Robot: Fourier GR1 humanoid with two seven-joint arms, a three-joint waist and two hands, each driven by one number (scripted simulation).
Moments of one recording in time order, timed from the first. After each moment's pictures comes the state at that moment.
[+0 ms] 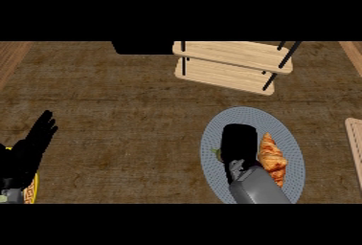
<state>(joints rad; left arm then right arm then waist) 0.03 0.42 0.05 -1.41 0.22 0.03 0.06 -0.31 -0.03 0.46 -1.42 1.29 0.57 0.88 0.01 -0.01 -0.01</state>
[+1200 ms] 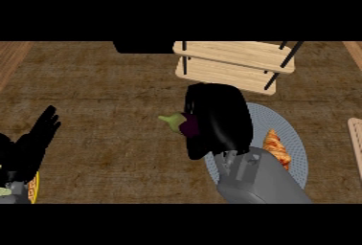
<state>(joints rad) -0.01 0.39 0.08 -1.40 0.17 0.00 0.09 -0.63 0.00 0.46 -1.72 0.93 0.35 0.92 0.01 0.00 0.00</state>
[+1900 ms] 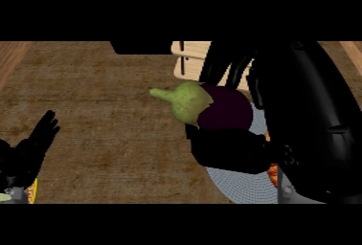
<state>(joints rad) 0.02 0.37 0.09 -1.40 0.16 -0.01 0.08 -0.89 -0.01 0.24 -2.02 0.72 0.32 1.09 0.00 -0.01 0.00</state>
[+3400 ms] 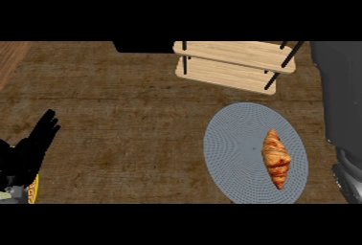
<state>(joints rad) 0.01 0.35 0.12 -1.38 0.14 -0.04 0.06 -1.29 -0.25 -0.03 -1.39 0.92 0.40 0.88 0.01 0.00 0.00</state>
